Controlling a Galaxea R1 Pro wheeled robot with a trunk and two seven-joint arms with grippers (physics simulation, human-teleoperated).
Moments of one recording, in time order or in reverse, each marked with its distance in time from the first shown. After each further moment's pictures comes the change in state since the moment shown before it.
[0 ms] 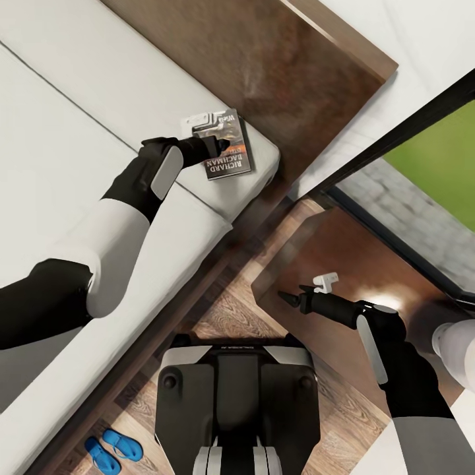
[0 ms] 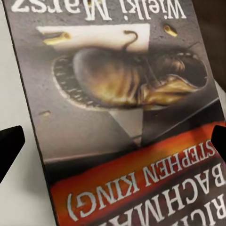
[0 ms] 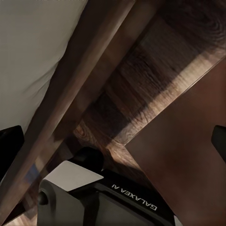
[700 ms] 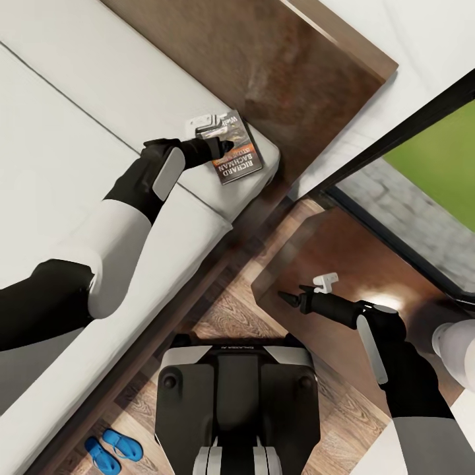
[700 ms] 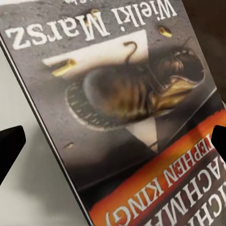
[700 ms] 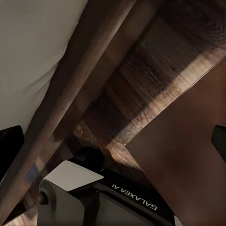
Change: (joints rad) left arm 0.003 -0.006 -0.001 0.005 0.003 0.002 -0.034; right arm 0.000 -0.001 0.000 0.000 0.000 0.000 0.002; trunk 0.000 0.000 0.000
